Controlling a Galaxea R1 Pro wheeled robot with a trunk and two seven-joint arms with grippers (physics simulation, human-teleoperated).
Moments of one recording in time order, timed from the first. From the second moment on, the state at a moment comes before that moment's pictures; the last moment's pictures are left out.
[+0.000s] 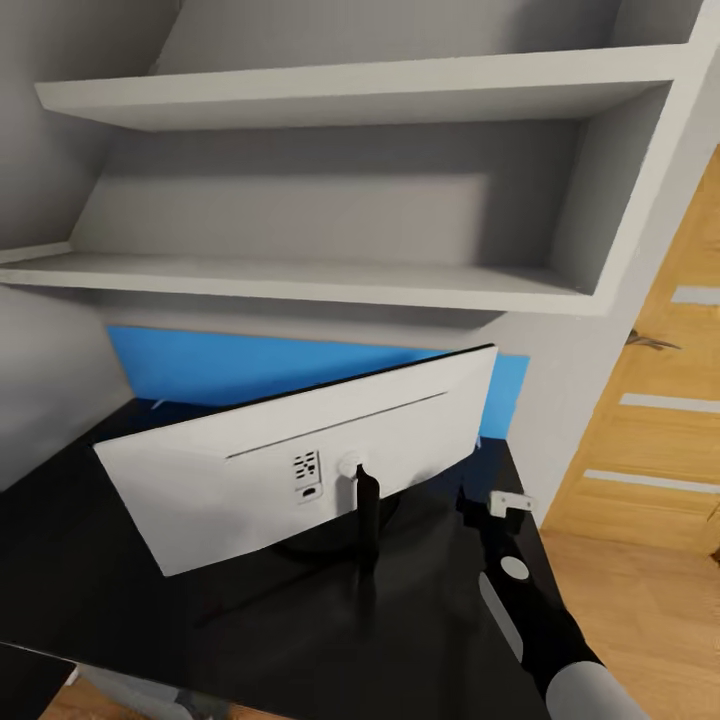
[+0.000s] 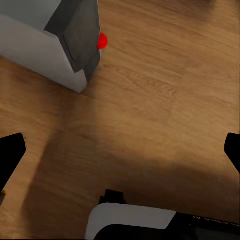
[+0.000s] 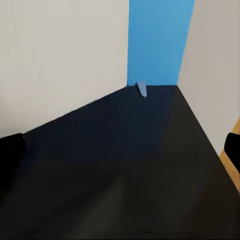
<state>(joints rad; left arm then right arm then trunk) -0.21 0.06 -0.92 -0.02 1.15 -0.53 -0.08 -0.53 0.00 0.09 -0.78 -0.10 -0.17 -0.27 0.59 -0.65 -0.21</state>
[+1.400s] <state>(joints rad) -0.21 0.06 -0.92 -0.02 1.16 -0.53 -0.07 -0.53 0.06 0.09 -0.59 -0.10 -0.25 -0.20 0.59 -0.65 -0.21</state>
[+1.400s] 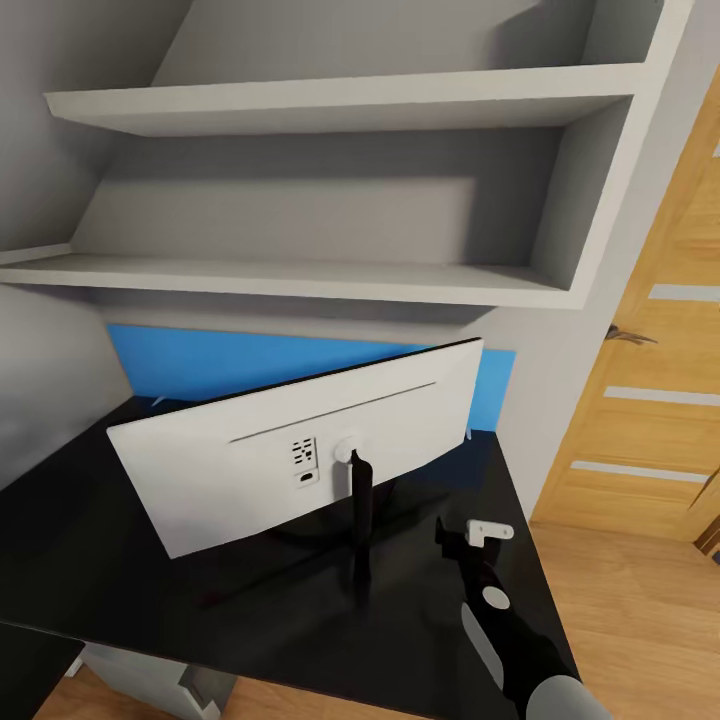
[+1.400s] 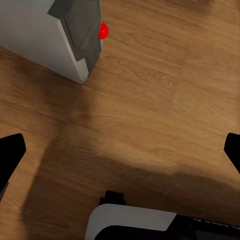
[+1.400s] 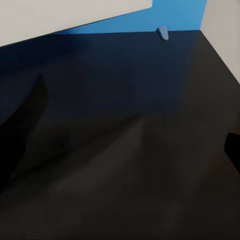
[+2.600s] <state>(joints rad) -0.21 0.06 -0.92 -0.02 1.16 -0.53 -0.07 -0.53 0.08 0.09 -0.55 -0.10 -0.25 -0.18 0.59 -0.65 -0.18</state>
